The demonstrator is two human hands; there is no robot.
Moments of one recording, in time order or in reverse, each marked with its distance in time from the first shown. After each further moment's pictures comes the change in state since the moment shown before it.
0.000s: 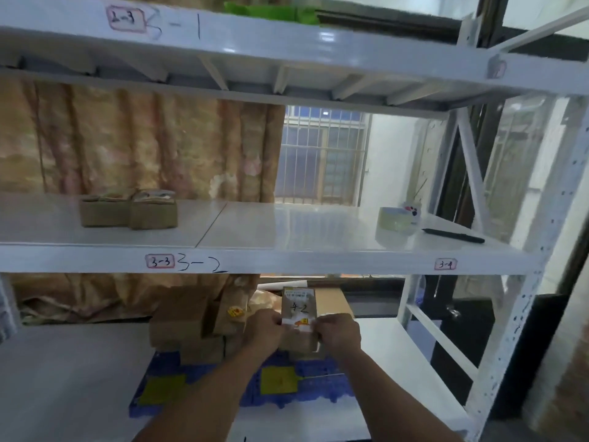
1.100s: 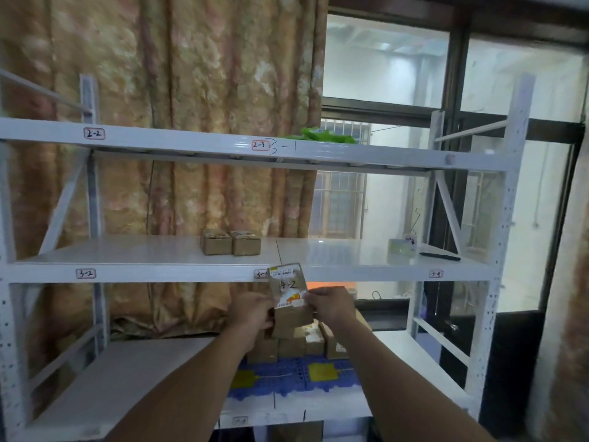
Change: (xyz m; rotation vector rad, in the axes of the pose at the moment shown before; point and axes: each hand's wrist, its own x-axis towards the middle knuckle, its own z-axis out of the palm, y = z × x) left_hand -0.219 0.010 -0.255 -0.646 0.192 -0.070; right_hand -0.237 -0.176 0.027 0.195 0.064 -0.229
